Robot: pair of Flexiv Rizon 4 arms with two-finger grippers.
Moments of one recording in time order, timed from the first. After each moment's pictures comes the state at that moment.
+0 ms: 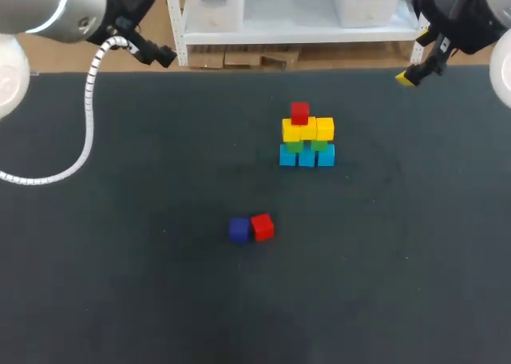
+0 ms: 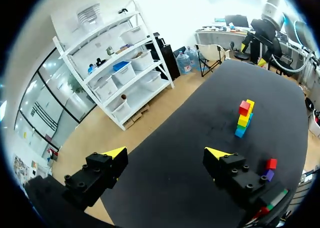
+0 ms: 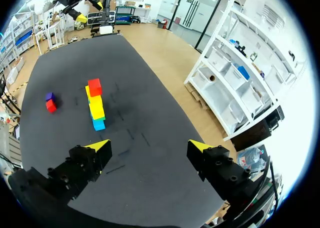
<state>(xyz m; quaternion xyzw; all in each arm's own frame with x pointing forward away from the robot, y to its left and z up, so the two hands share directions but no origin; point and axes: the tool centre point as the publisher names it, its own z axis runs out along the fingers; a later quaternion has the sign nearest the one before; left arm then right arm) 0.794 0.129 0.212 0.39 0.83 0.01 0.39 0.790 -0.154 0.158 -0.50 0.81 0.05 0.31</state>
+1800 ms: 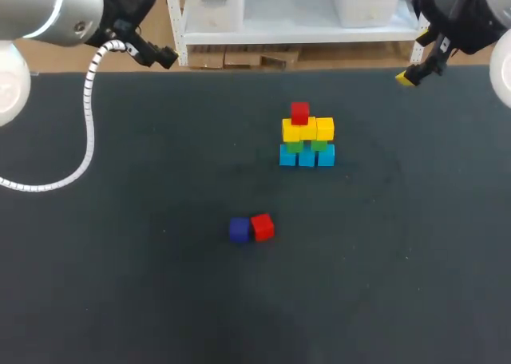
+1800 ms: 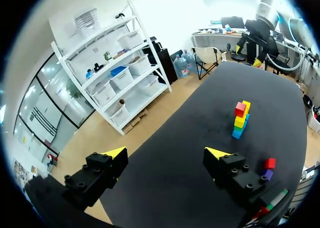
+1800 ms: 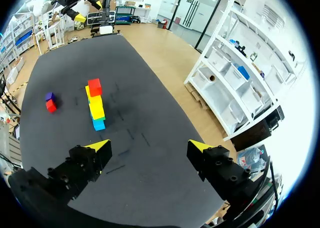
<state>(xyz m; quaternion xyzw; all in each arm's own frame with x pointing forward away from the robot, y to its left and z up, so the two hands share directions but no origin) 0.789 0.120 0.216 0.41 0.82 0.01 0.40 0.790 -0.154 0.158 -0.50 0.81 0.05 0.31</state>
